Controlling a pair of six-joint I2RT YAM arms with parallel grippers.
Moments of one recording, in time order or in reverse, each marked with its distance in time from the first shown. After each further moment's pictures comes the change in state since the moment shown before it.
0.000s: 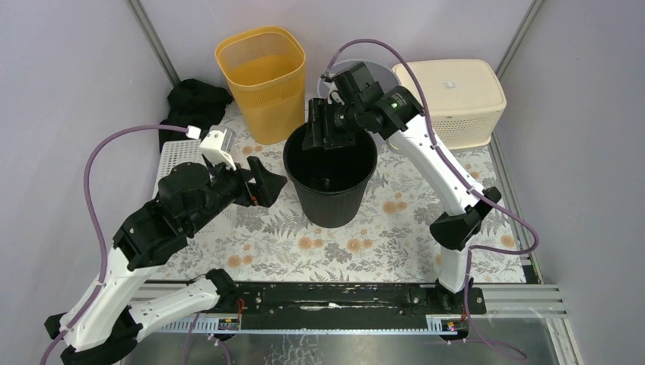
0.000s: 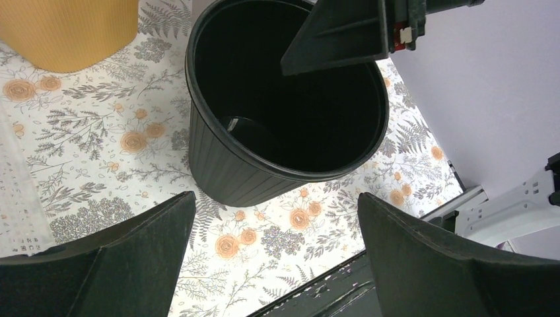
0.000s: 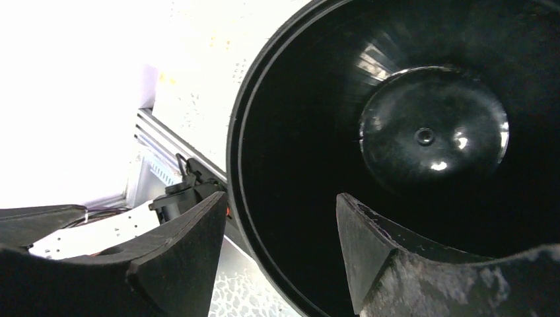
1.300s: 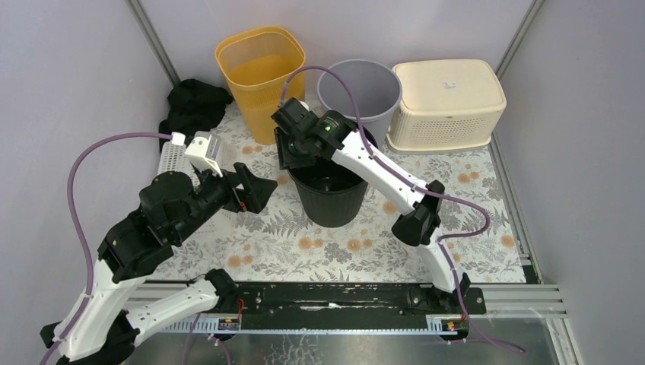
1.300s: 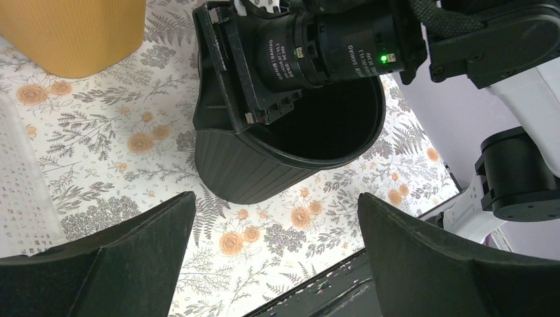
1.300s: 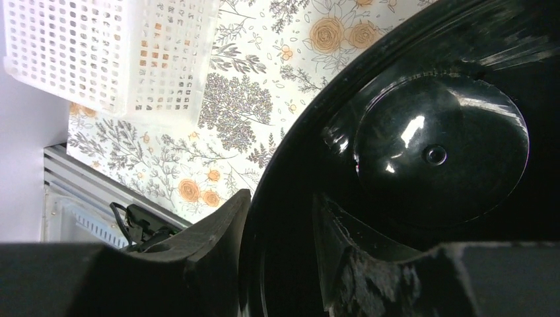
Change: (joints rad) left arm 0.000 -0.058 0.009 -0.033 -0.002 0.014; right arm 0.224 0.291 0.175 -0.011 0.338 0.099
